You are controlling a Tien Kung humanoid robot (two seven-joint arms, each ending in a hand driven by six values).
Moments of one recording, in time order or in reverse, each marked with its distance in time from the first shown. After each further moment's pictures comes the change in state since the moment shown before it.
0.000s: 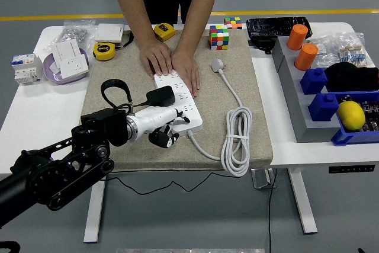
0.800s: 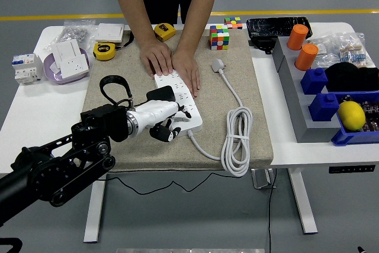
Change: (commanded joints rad) left arm -0.015 -0.013 -0.015 0.040 0.016 0.050 -0.031; right arm 0.005 0.001 0.000 0.000 0.004 0.000 0.000
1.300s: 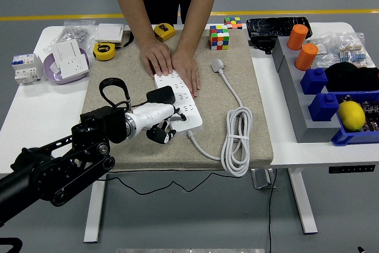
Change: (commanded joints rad) left arm 0.000 -0.002 0.016 0.025 0.000 -0.005 0.002; right arm 0.001 0.000 0.002 0.000 0.000 0.000 0.000
